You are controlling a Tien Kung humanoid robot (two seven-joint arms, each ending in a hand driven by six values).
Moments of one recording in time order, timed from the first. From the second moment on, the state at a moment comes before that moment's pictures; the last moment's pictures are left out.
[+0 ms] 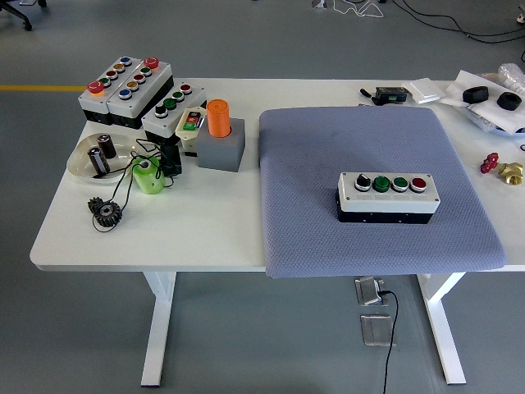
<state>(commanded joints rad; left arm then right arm) -0.15 0.00 -0.69 -0.18 -0.20 0.32 -0.12 0.60 -0.75 1.08 1.06 0.05 0.03 -0.01</state>
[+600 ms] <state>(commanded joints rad) -0.15 0.00 -0.69 -0.18 -0.20 0.32 -0.11 0.60 -0.75 1.08 1.04 0.26 0.04 -0.04</state>
